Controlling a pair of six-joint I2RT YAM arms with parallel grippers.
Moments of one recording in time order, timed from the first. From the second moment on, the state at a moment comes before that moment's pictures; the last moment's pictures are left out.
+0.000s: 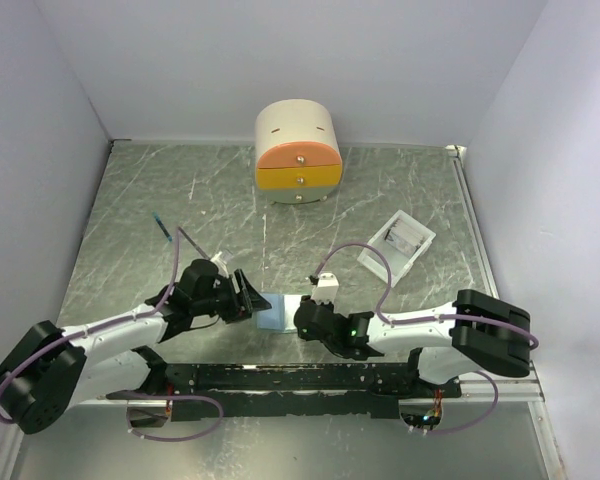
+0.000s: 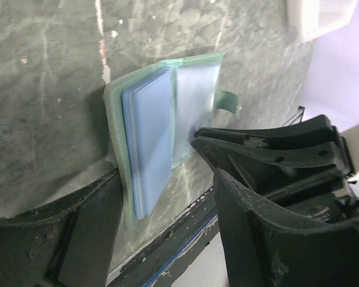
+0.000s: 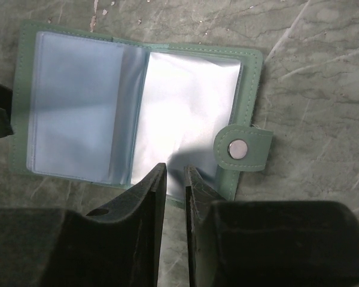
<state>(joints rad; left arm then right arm) -0.66 1.11 0.28 0.18 0.32 -1.04 1.26 1.37 0.46 0.07 0.51 0.97</state>
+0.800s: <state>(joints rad) -0.66 1.16 0.30 0.18 0.33 -0.97 1.25 1.40 0.52 0.02 0.45 0.87</state>
